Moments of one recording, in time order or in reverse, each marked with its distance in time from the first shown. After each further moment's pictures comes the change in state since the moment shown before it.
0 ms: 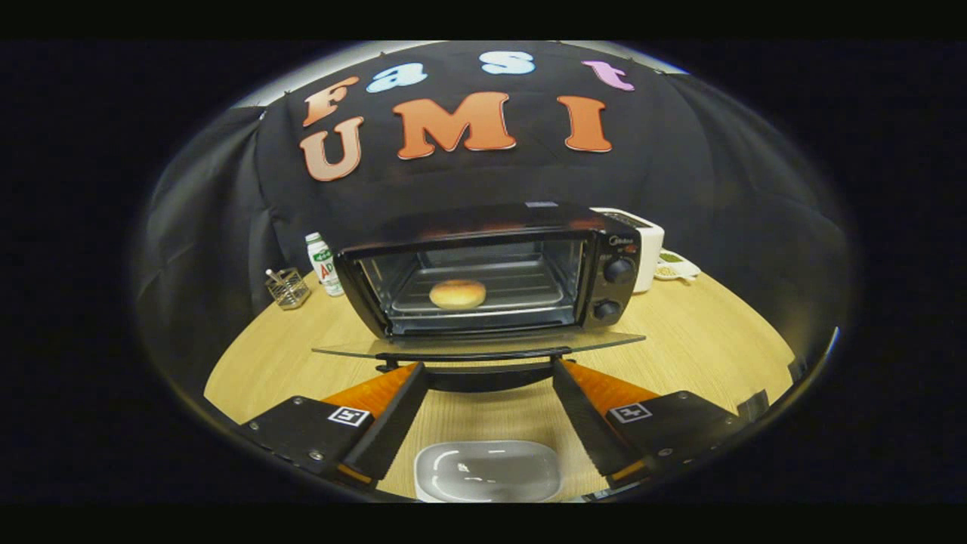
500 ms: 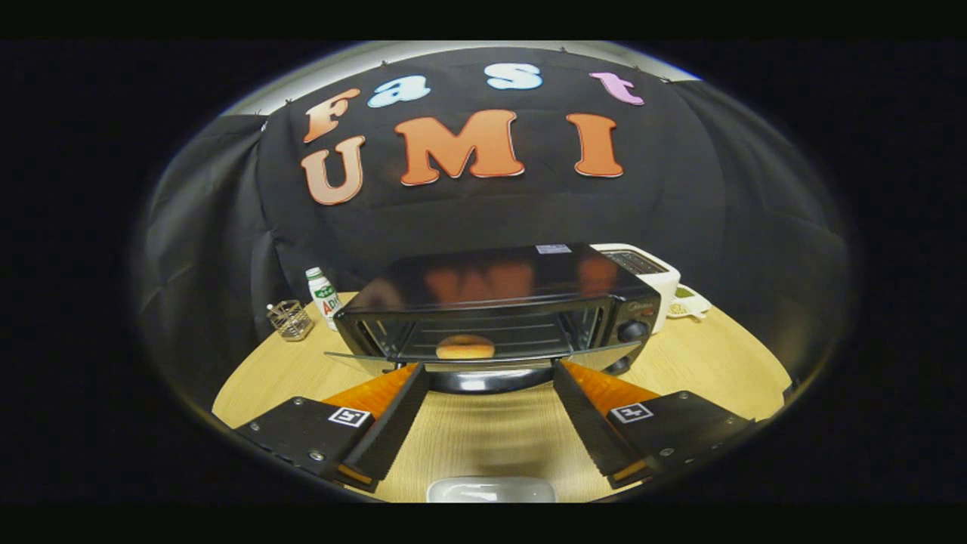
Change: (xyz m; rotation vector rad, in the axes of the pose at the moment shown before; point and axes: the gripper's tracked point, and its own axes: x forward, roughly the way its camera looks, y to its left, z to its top) arm 0.026 0.010 0.068 -0.012 -0.089 0.016
